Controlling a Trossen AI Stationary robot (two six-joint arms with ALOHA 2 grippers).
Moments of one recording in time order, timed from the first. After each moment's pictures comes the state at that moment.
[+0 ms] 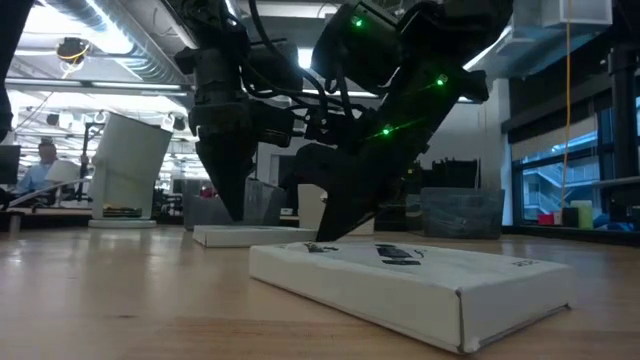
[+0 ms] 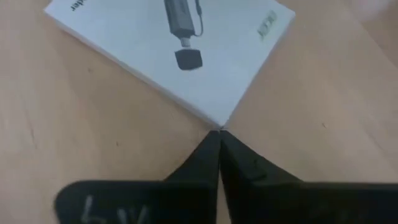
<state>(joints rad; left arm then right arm) 0.11 1.74 1.06 -0.62 0.13 -0.14 0.18 2.06 1.20 -0.18 0.44 0.54</state>
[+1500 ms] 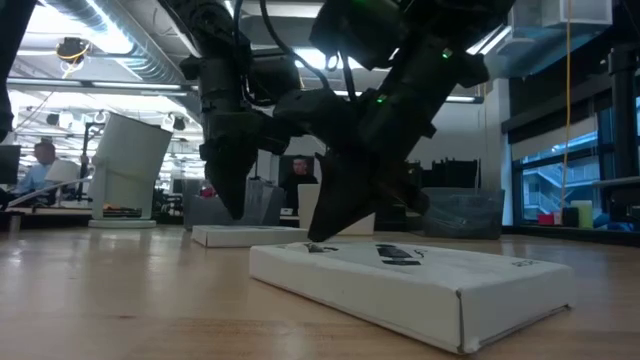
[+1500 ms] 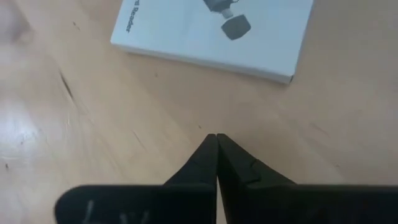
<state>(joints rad) 0.20 1.74 1.06 -0.64 0.14 -0.23 0.21 2.03 1.22 -0.17 0.22 0.96</state>
